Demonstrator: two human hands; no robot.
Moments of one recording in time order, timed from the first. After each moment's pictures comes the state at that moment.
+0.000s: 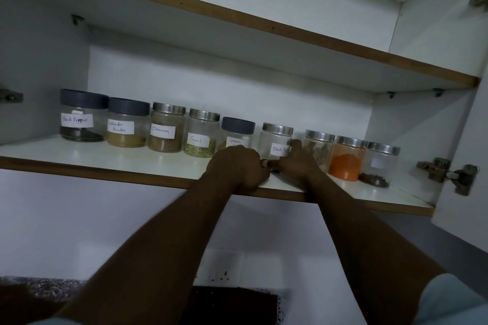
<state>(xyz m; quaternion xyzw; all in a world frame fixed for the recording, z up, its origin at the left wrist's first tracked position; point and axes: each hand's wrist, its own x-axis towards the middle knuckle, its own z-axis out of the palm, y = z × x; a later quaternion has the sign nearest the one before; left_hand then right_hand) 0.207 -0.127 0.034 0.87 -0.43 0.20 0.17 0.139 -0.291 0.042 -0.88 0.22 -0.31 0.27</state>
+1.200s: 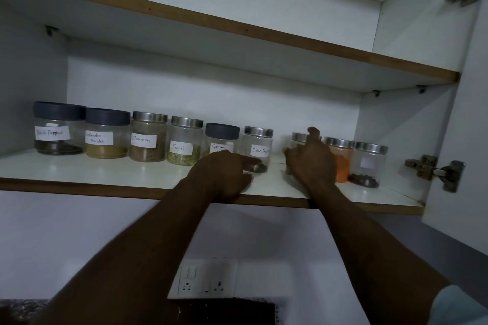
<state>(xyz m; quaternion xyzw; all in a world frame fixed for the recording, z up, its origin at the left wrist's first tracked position) 0.202 -0.118 0.036 0.83 -0.49 0.18 0.19 0.109 -0.324 0.048 -0.80 0.26 -0.53 0.10</state>
